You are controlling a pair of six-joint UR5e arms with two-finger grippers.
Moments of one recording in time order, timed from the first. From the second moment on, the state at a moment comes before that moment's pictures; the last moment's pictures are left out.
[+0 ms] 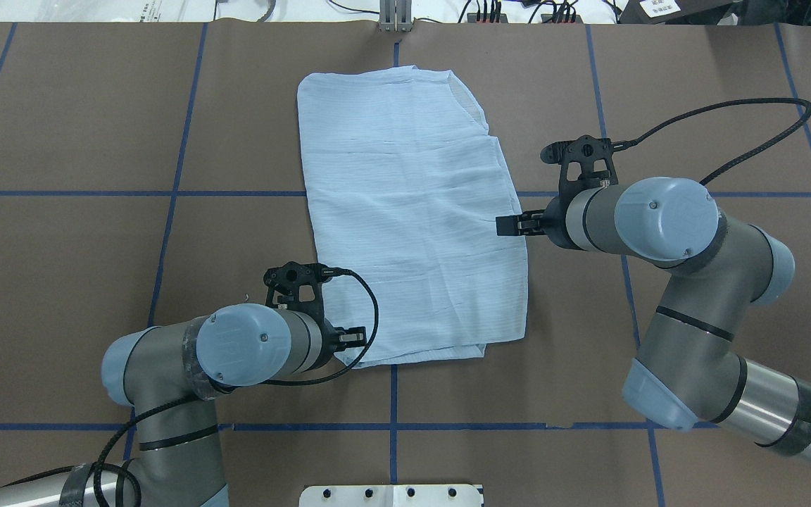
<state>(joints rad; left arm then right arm) -0.30 -2.06 -1.77 -1.88 -1.61 -1.45 0.59 -1.25 1.85 -1.16 1.64 1.08</state>
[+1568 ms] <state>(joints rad) -0.30 -2.06 -1.78 -1.88 -1.60 -1.46 0.32 -1.12 1.86 -1.44 1.37 1.86</state>
